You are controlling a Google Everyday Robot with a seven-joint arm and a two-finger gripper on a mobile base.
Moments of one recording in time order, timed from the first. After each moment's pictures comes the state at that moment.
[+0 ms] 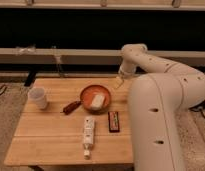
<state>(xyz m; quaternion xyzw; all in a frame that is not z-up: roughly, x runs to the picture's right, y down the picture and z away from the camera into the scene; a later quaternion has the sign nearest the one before) 0.118 -0.046 0.920 -0.29 0.07 0.41 0.86</state>
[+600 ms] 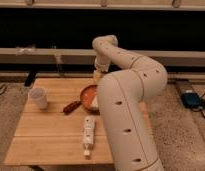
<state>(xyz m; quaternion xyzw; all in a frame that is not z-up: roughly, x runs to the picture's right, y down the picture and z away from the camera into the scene) -0.030 -0.083 0.927 -0.28 0.03 0.28 0.92</state>
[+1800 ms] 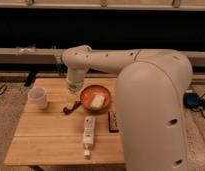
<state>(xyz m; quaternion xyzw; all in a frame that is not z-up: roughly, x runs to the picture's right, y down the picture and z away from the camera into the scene) -0.139 0.055 0.749 -0.39 -0.09 0.11 0.91</state>
